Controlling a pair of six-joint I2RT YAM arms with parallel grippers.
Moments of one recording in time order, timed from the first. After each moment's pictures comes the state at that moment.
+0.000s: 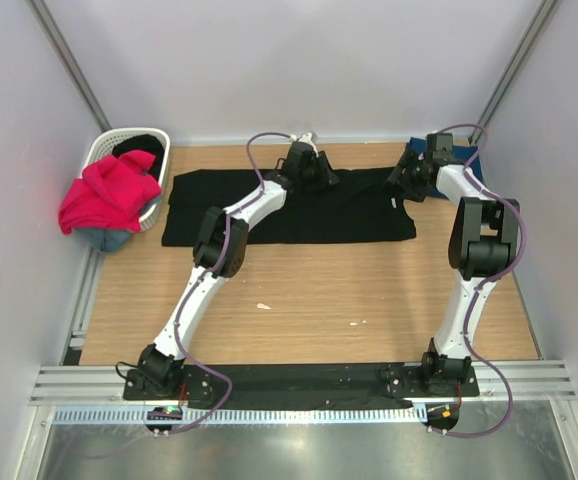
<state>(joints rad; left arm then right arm) -0.55 2.72 2.35 -0.10 0.20 -0.71 -0.07 2.08 1.59 -0.40 -0.24 0.49</state>
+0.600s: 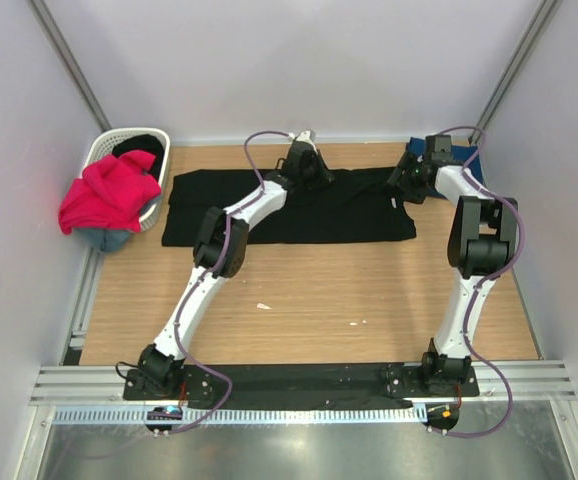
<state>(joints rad) -0.55 2.72 2.35 -0.07 0.14 -0.71 -0.07 2.10 1.59 -0.40 -0.23 0.49</state>
